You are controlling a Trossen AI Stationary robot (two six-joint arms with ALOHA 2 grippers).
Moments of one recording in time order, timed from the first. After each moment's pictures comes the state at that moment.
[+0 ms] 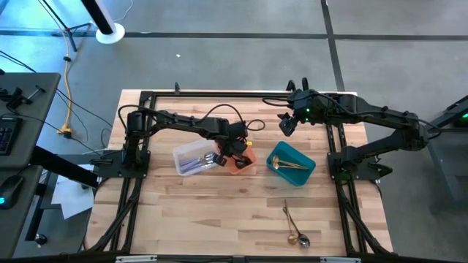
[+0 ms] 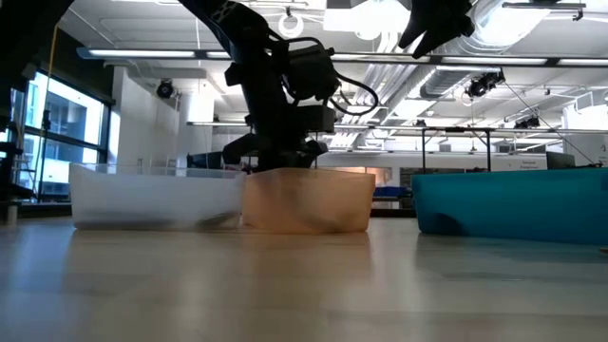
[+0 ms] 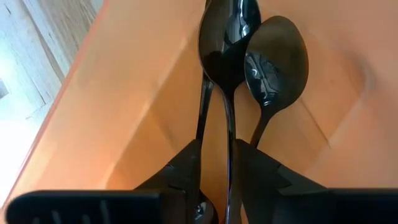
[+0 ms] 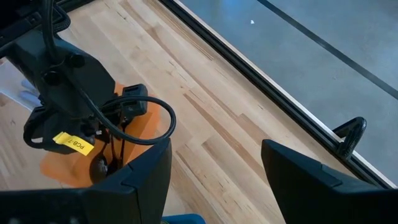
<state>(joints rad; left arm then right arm) 0.17 2.01 1.37 -0.58 0.08 0.71 -0.18 1.20 1.34 -0.96 0.37 0.37</state>
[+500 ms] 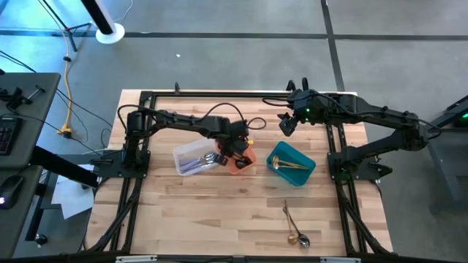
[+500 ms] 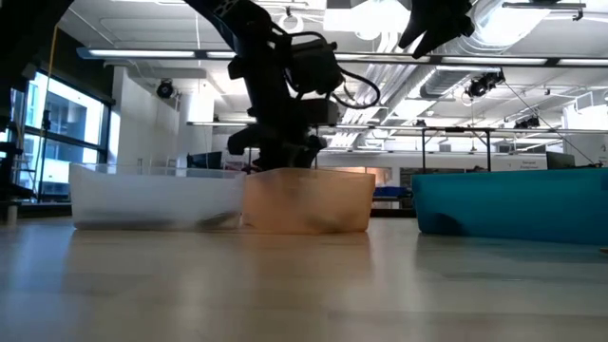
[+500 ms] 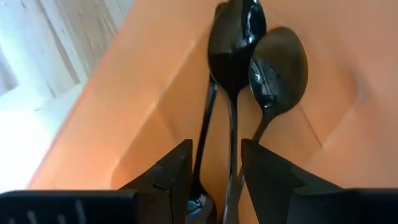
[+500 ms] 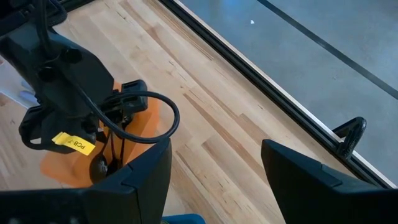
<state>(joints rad) 0.17 2.00 1.41 -0.63 0.08 0.66 -0.18 1.20 1.34 -0.96 0.37 0.37</state>
